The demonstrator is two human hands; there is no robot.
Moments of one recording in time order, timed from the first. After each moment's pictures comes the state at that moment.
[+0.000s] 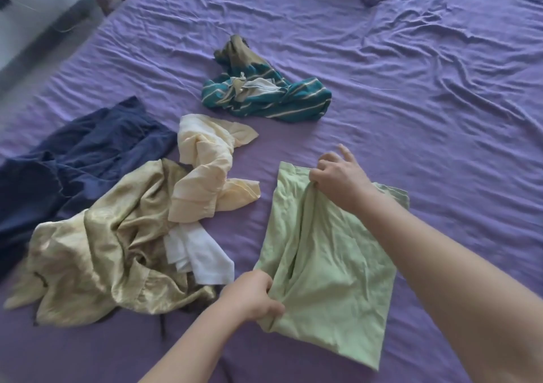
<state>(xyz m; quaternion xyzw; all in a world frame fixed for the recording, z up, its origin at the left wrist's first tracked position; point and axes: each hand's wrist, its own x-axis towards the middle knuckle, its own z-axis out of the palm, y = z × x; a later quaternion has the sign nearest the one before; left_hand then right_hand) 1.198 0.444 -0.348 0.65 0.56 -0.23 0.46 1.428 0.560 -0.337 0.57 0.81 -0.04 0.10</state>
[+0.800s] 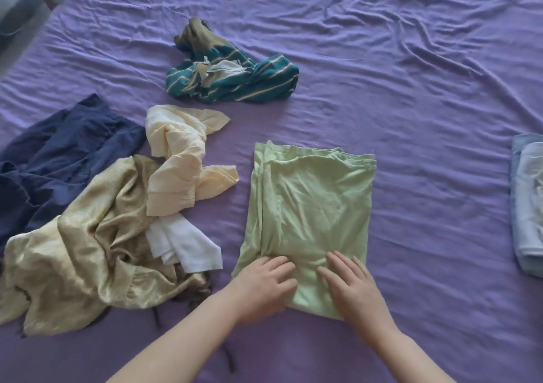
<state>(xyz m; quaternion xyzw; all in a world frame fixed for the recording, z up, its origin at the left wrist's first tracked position) 1.205 0.417 -0.375 0.96 0.15 -0.15 0.18 1.410 0.302 -0.404 0.69 0.70 -0.14 -0.11</state>
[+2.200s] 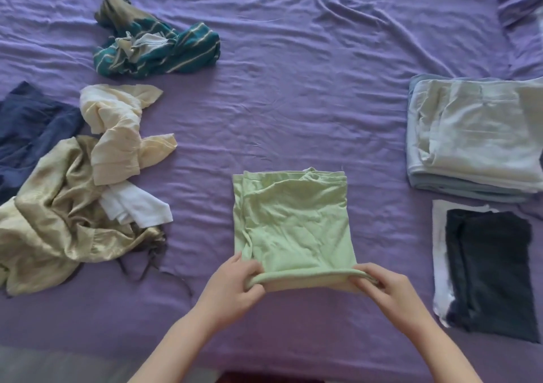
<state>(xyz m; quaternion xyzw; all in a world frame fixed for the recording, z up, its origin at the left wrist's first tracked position) 1.238 0.288 -0.284 0.79 0.39 -0.03 0.48 1.498 0.131 -0.269 0.77 0.37 -0.46 -0.25</state>
